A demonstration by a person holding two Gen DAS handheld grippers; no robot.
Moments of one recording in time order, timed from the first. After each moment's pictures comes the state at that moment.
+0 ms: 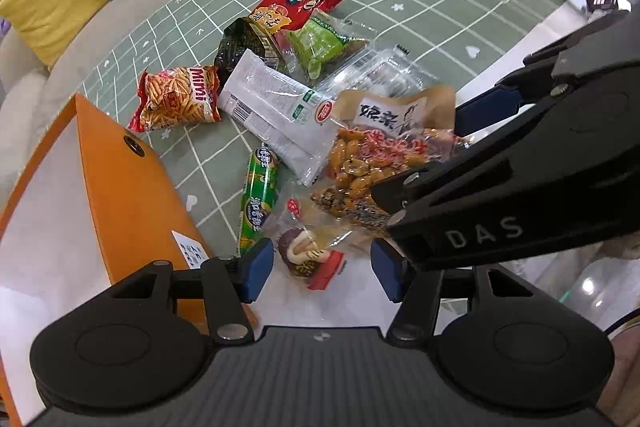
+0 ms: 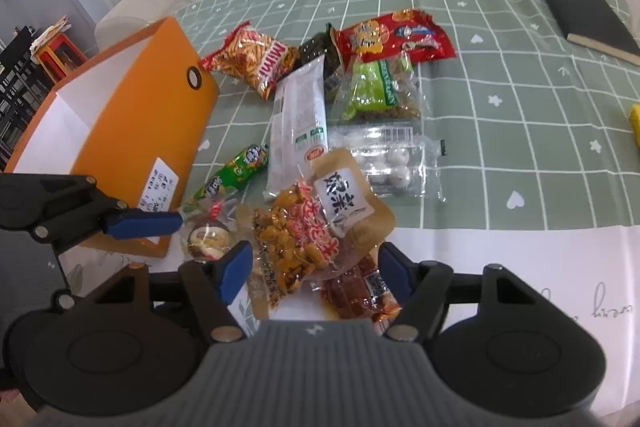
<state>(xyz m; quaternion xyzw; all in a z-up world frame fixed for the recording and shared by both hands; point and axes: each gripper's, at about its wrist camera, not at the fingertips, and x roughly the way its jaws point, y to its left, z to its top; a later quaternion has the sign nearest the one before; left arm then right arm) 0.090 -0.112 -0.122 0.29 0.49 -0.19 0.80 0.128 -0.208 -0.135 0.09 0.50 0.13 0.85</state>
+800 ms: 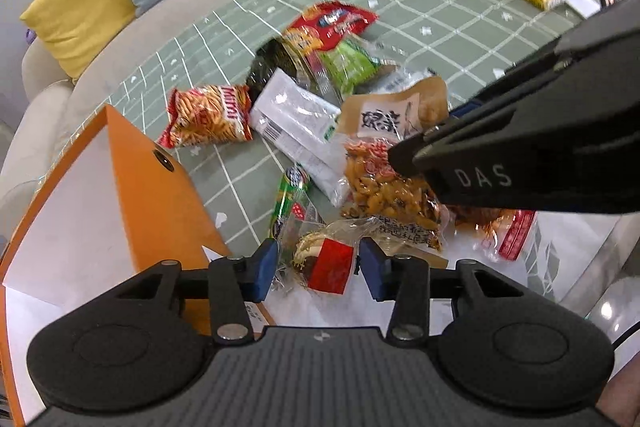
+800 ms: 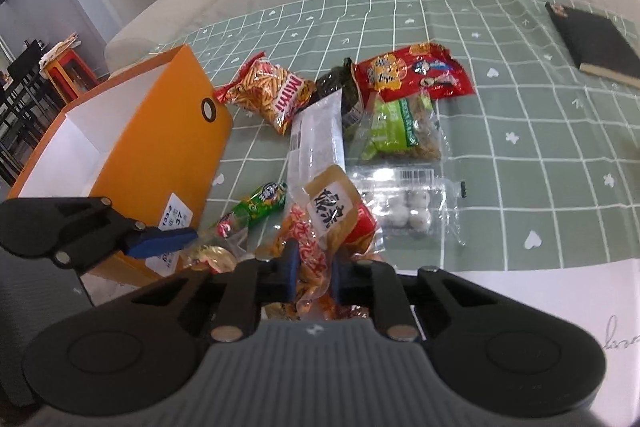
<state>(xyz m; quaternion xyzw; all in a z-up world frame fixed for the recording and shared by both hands) 0.091 -0.102 -0.115 0.28 0.44 -0.17 0.84 0.134 -0.199 -0.122 0.09 0.46 0.14 0.87</state>
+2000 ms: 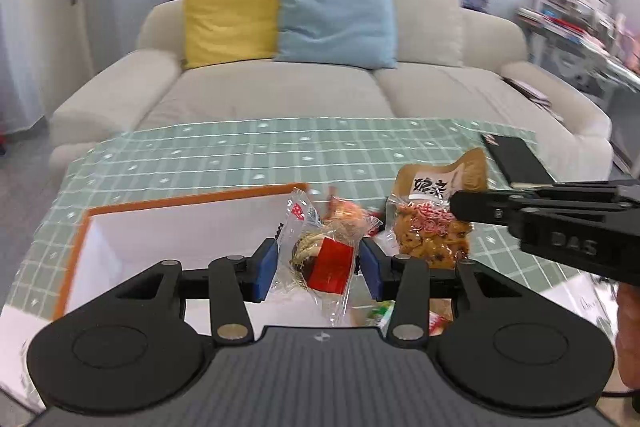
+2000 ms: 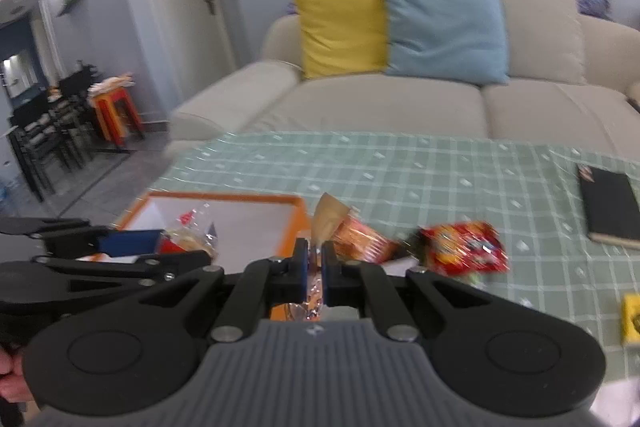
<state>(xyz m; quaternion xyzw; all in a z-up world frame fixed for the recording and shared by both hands) 0.089 0.031 0.025 0.01 0.35 -0.07 0.93 0.122 -0.138 0.022 0.05 0.32 0.21 0.92</state>
